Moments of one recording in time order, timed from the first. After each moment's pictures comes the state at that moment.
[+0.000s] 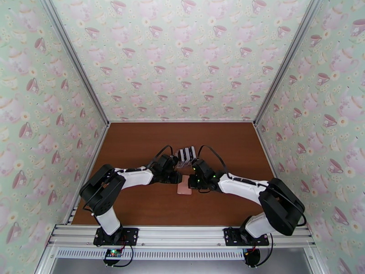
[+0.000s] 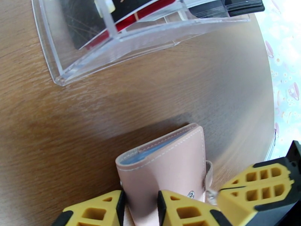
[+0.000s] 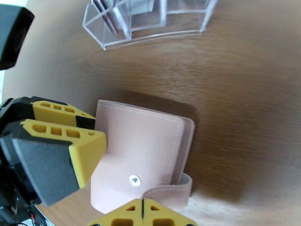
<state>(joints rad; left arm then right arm) -0.68 1.75 0.86 -0.06 0.34 -0.59 0.77 1.53 0.77 -0.24 -0.12 0.71</state>
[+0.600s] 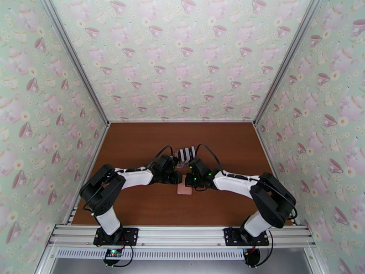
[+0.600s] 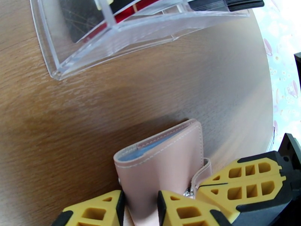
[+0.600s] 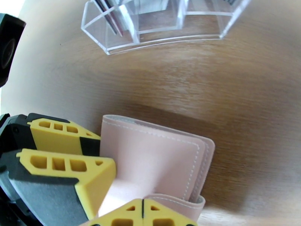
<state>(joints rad) -0.68 1.75 0.86 -0.06 0.35 -0.59 0.78 1.60 0.81 -0.21 -0.14 0.73</state>
